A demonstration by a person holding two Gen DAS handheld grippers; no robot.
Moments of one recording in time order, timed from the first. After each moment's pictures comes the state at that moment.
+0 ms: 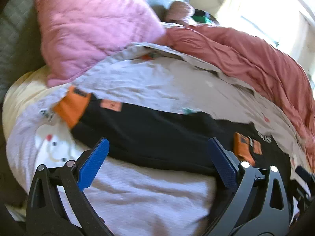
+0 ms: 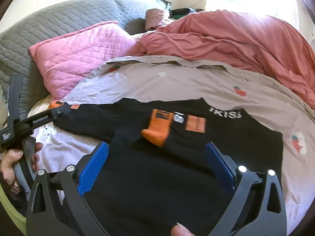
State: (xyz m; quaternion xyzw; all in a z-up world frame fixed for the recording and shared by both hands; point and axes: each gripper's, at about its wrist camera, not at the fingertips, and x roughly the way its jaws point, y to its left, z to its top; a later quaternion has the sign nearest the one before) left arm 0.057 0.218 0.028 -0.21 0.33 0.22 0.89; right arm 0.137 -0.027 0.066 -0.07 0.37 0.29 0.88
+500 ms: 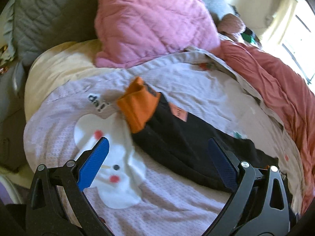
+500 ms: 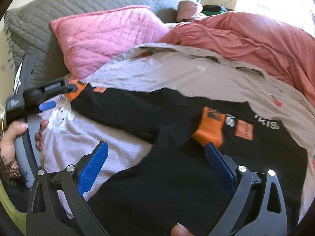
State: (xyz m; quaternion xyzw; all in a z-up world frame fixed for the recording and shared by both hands) left arm 0.020 0.300 0.009 -0.30 0.32 0.34 0.84; right arm 0.120 0.055 0.036 -0.12 0.38 0.37 0.84
